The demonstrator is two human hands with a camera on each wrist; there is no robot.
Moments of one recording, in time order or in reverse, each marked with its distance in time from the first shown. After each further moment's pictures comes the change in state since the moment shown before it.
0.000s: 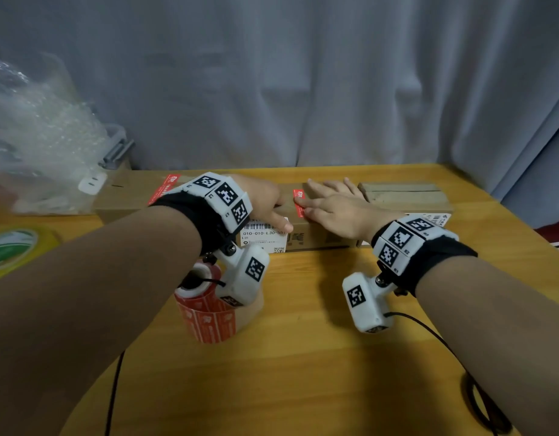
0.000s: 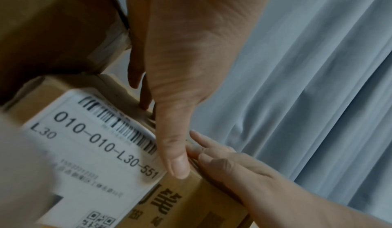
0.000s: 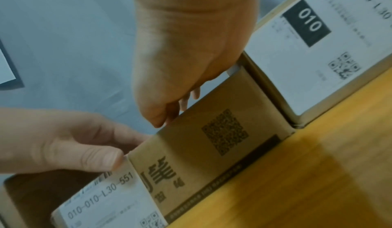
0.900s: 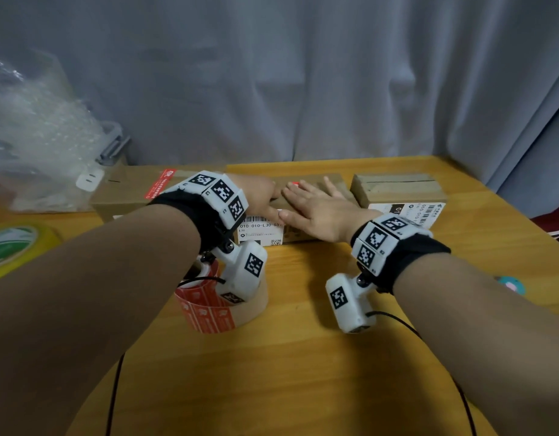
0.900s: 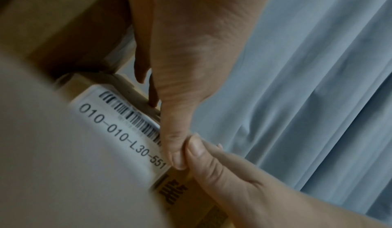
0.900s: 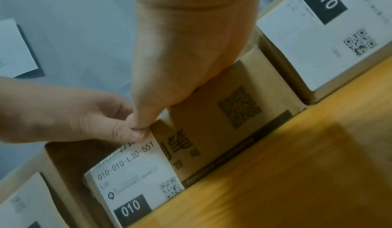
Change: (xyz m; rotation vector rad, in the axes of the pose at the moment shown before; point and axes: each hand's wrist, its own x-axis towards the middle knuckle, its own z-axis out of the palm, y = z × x) left_hand -0.003 0.004 0.008 0.027 0.079 -0.024; right_hand 0.000 -0.020 0.012 -0.083 -0.060 -0.078
